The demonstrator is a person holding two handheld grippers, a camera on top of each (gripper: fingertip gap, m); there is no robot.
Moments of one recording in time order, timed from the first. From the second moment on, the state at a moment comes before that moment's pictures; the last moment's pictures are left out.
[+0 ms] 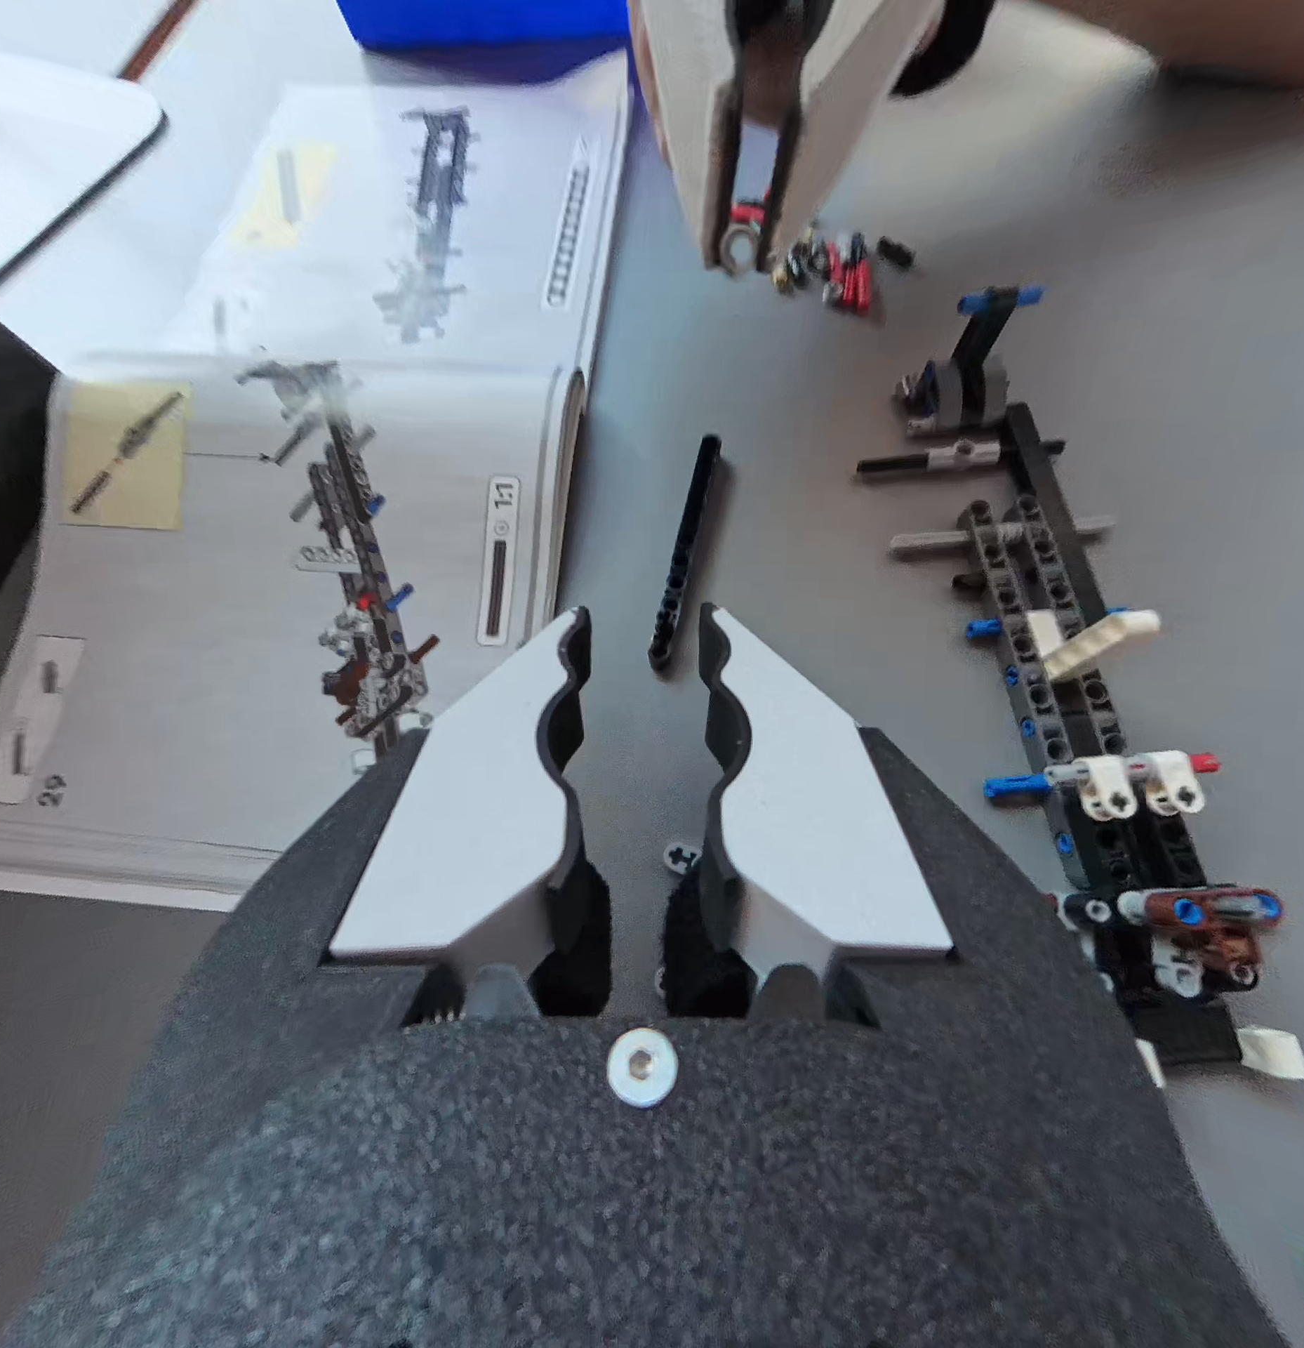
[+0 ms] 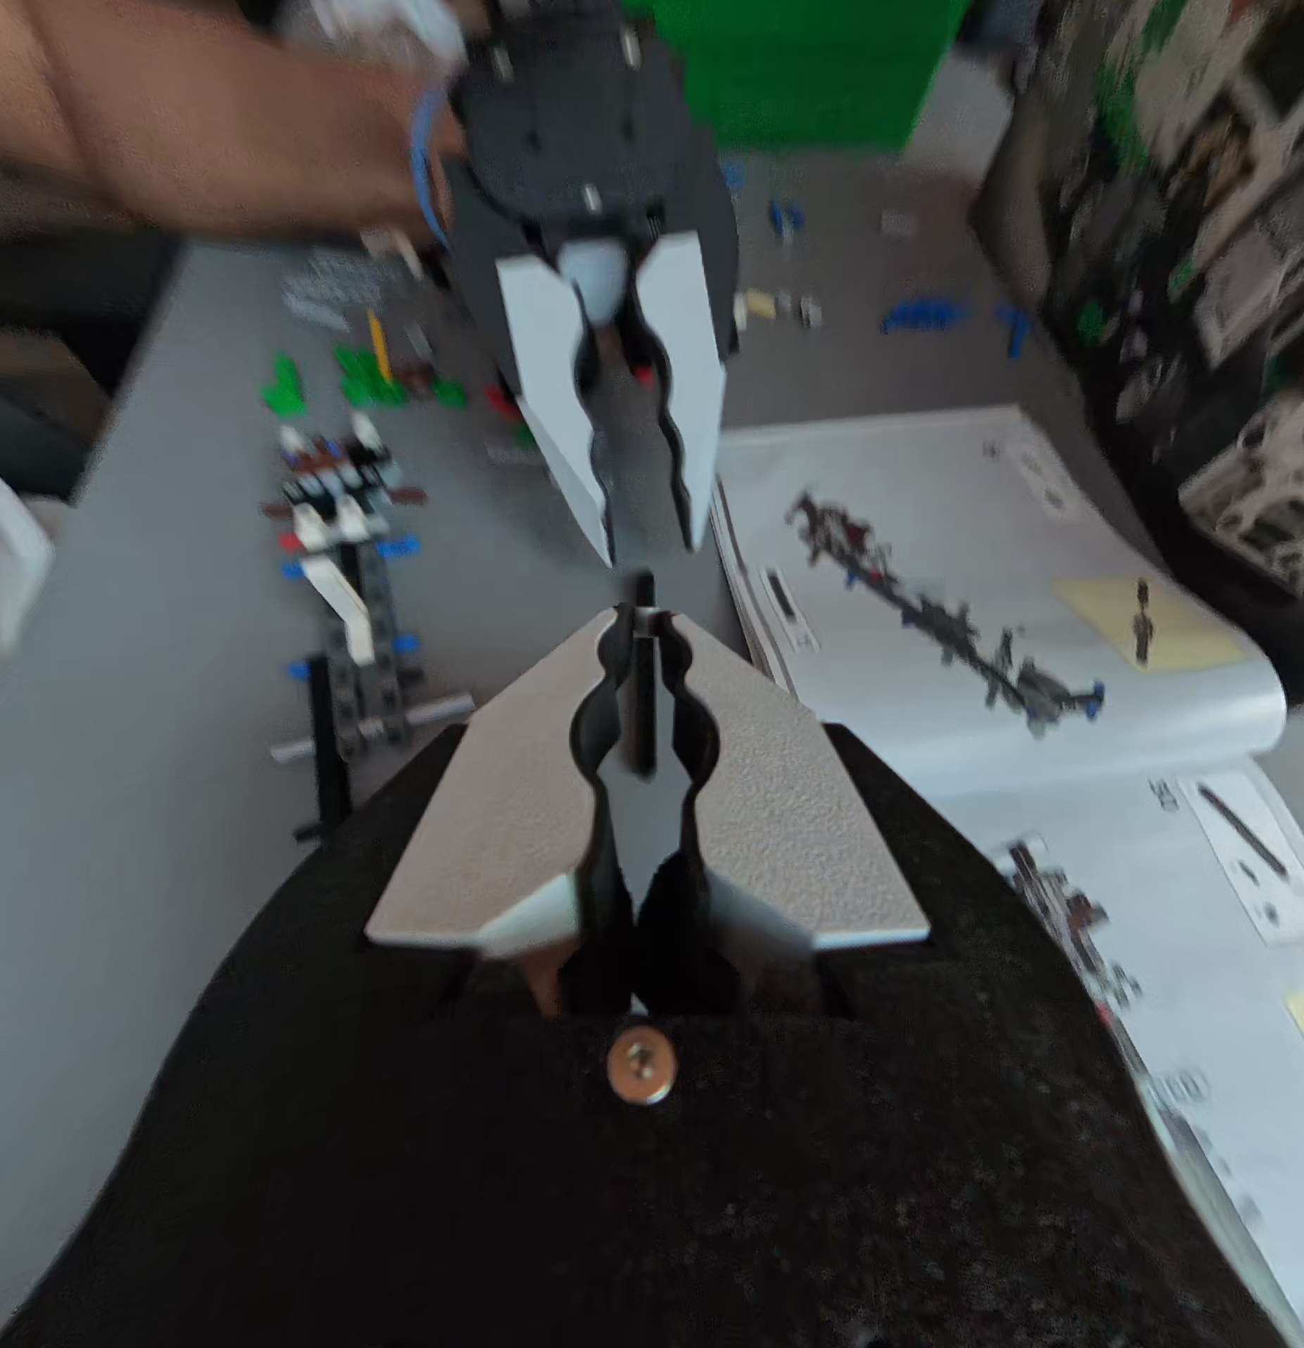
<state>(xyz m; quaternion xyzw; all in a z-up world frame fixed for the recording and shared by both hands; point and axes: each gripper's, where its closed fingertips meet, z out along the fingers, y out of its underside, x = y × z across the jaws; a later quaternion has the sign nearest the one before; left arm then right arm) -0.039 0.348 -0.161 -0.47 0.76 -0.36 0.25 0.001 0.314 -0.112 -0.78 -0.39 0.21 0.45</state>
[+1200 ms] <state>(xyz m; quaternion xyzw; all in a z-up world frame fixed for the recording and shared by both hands) -0.047 0.284 -0.063 -0.44 0.54 -0.71 0.07 -0.046 0.296 -0.064 -0.56 -0.50 0.03 0.65</state>
